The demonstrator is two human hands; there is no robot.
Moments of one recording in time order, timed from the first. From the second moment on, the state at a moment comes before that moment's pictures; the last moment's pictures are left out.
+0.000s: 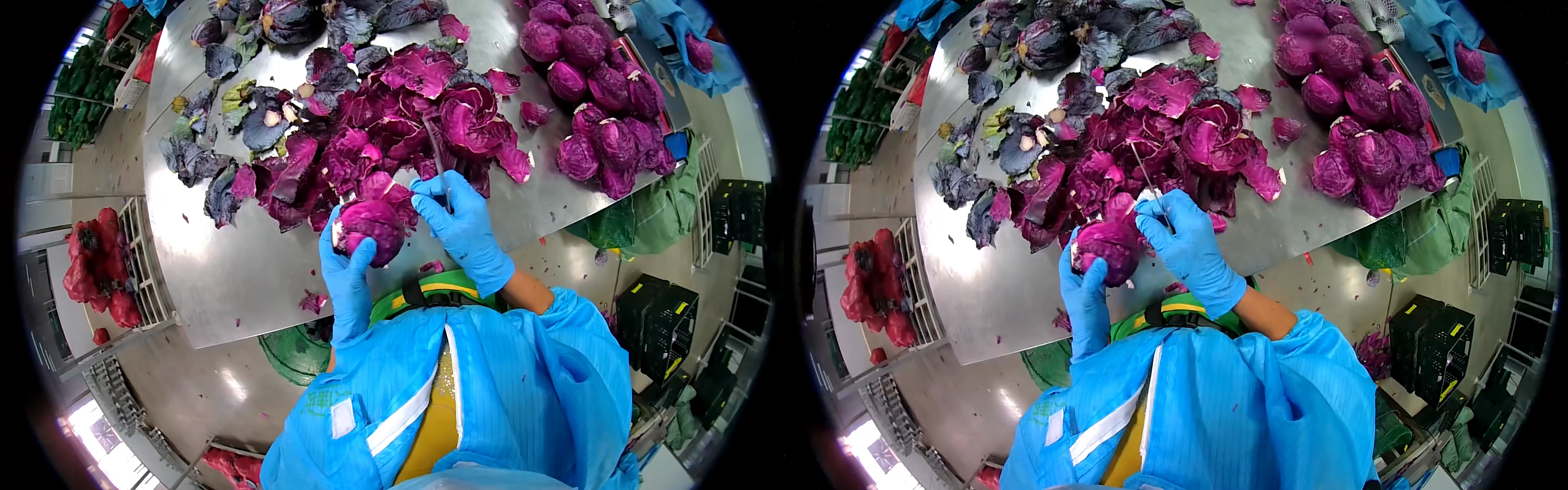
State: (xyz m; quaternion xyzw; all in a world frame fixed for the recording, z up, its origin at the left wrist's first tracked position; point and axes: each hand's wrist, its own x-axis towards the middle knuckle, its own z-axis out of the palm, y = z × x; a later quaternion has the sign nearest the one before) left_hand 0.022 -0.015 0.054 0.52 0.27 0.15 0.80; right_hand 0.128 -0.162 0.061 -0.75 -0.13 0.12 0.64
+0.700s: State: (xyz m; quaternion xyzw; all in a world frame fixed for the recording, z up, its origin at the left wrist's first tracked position) left_hand 0.012 0.020 0.038 0.39 0.13 0.03 0.91; right_hand 0.123 -0.145 0.057 -0.55 -0.27 0.32 0.73
